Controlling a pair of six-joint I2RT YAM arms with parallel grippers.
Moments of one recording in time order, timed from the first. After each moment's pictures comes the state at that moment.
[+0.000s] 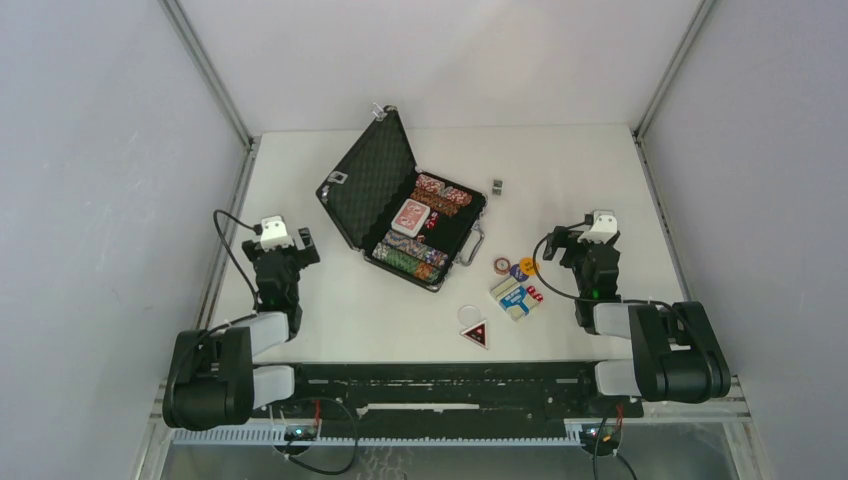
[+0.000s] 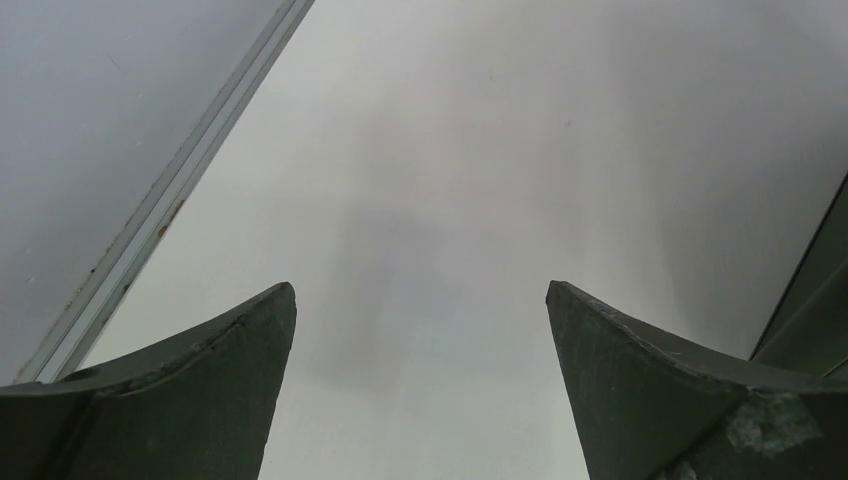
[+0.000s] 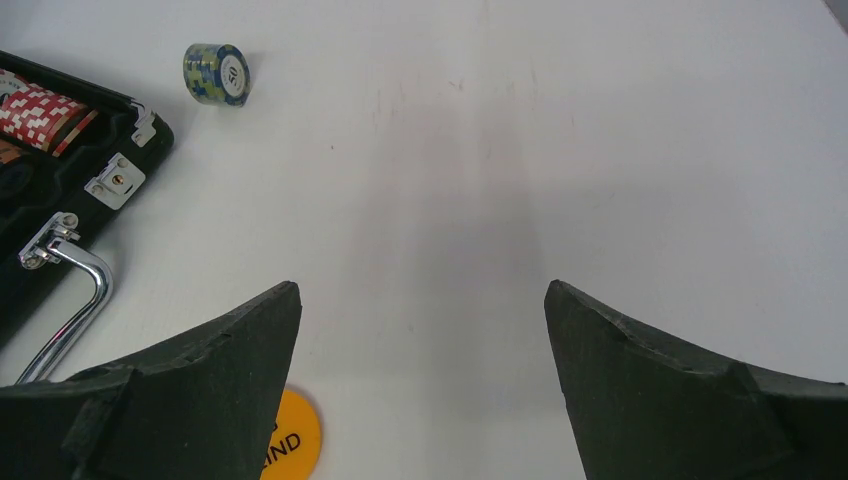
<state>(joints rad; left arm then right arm) 0.04 1.22 0.20 0.87 -0.21 -0.02 0.03 1.35 0.22 0.89 0.04 0.12</state>
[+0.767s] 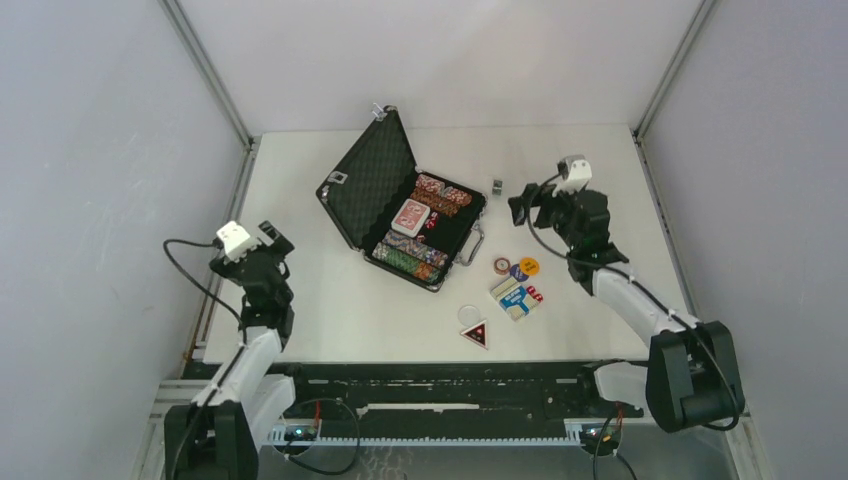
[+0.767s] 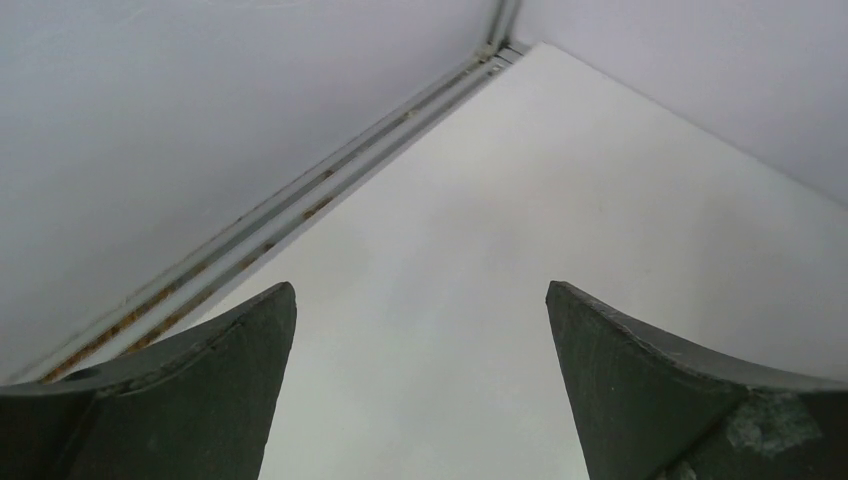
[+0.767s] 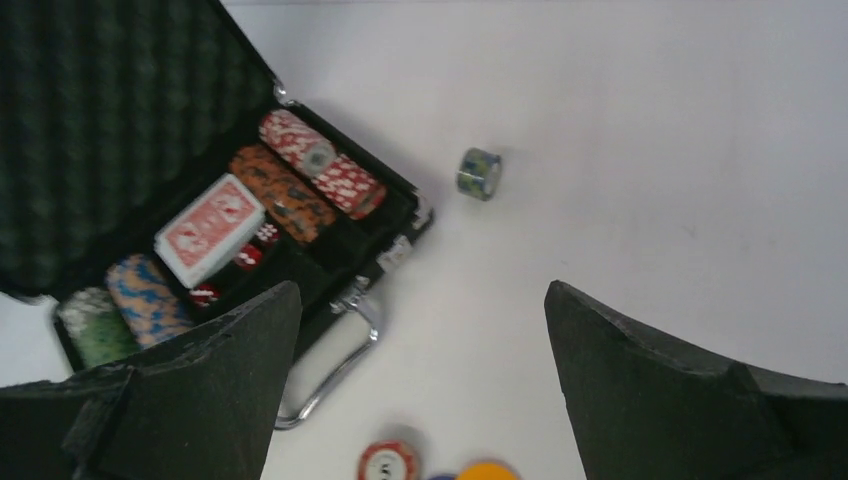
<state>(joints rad) 0.04 0.91 0.26 0.58 -0.53 -0.18 0.20 1.20 0.60 0.39 -0.12 0.17</state>
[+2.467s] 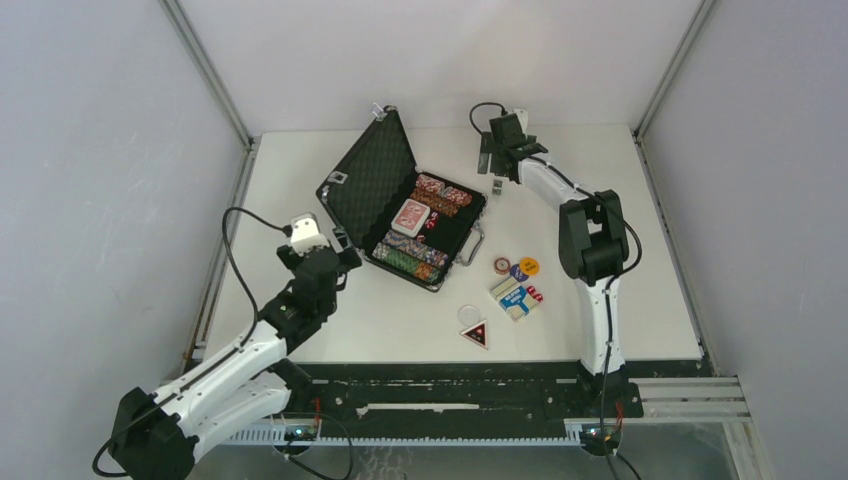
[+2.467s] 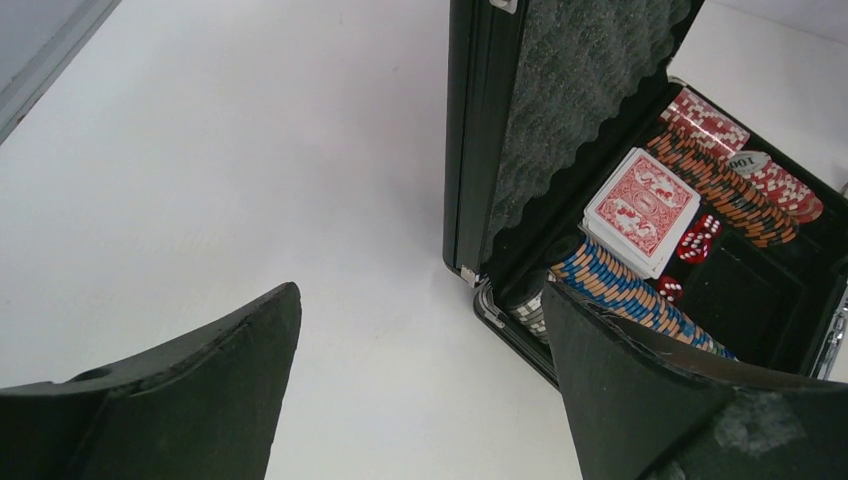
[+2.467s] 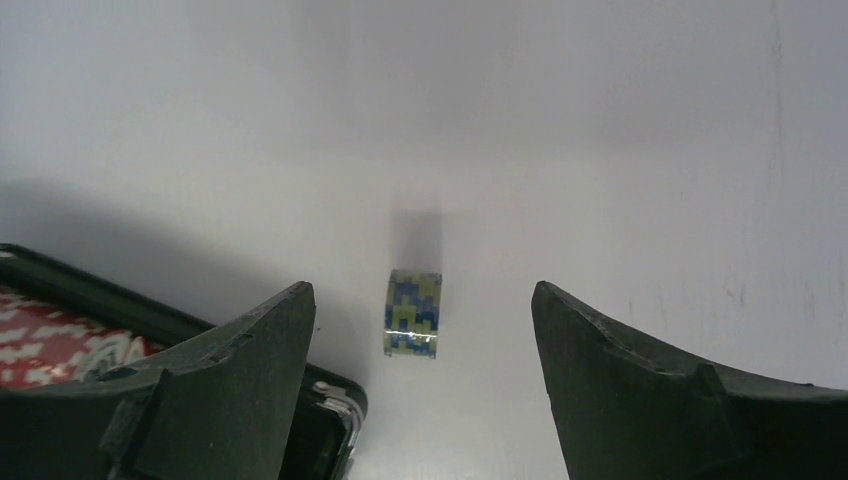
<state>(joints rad) -0.61 0.82 0.47 -0.02 -0.77 -0.46 0.31 2.20 1.83 -0.39 0.29 0.31</state>
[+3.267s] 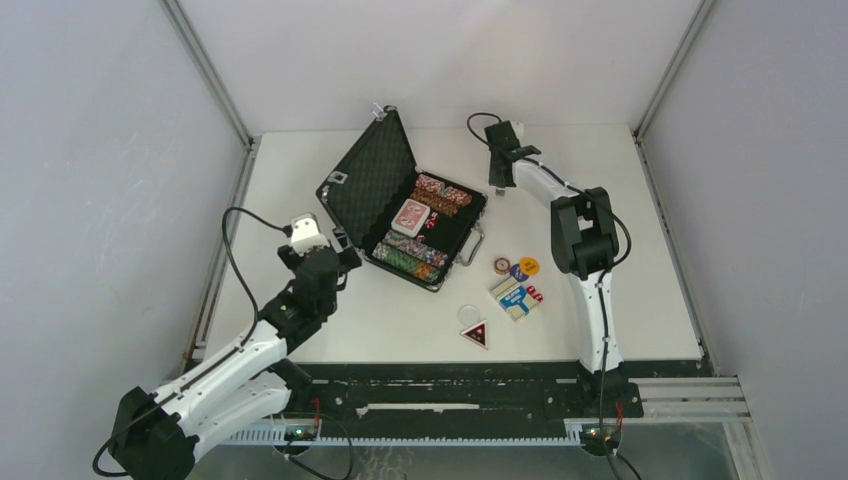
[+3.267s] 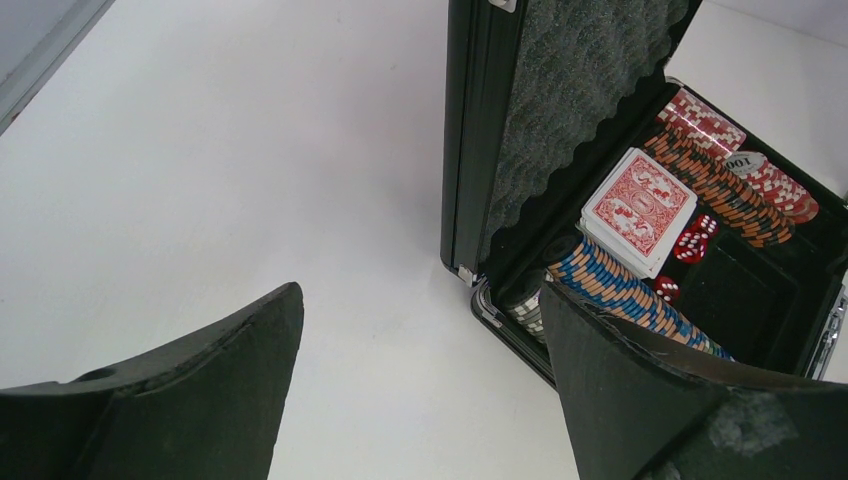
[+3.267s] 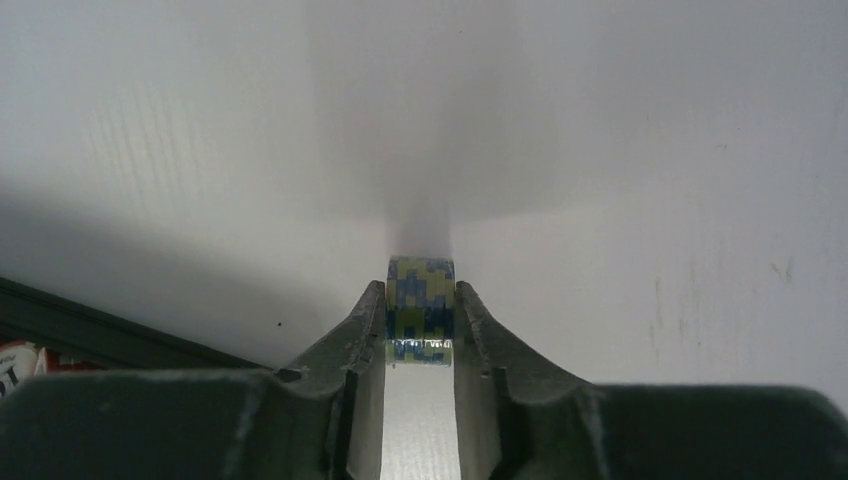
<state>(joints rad) -0.61 0.83 0.47 -0.02 -0.76 -0.47 0.32 2.31 1.90 -0.51 0.30 0.34</state>
